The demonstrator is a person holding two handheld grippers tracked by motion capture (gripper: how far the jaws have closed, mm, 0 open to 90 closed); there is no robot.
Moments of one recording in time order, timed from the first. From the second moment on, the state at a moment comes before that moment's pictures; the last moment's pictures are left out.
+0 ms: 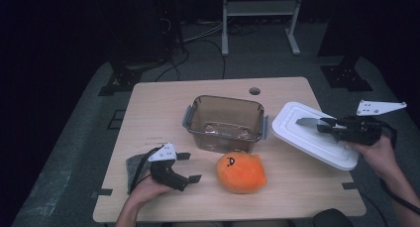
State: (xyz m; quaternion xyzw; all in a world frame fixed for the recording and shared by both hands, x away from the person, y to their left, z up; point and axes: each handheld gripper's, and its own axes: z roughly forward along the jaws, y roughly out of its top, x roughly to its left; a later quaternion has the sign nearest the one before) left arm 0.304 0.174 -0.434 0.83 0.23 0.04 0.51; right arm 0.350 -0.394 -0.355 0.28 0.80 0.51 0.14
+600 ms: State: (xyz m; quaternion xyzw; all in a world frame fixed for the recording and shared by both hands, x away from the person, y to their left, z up) left arm 0.304 0.176 -0.433 0.83 0.23 0.05 0.51; right arm 0.346 -0.394 -0.407 0.31 0.80 0.50 0.11
